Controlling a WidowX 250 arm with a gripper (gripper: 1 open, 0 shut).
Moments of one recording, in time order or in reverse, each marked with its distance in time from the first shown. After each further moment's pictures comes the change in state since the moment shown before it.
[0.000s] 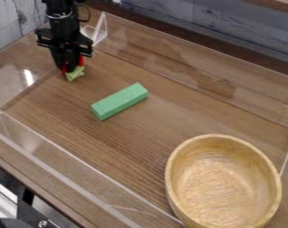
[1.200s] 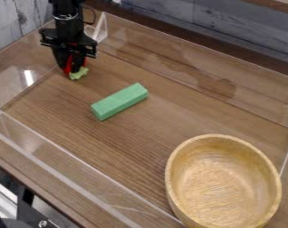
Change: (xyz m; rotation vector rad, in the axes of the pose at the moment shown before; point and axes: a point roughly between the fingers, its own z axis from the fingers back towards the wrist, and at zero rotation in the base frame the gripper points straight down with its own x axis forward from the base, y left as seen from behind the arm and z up) arm 0.003 -0.003 -0.010 0.024 0.008 0.024
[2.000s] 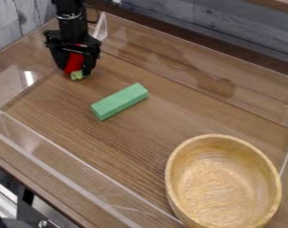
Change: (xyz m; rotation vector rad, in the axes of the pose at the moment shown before) arm -0.008 -0.001 0.009 -0.070 0.057 0.011
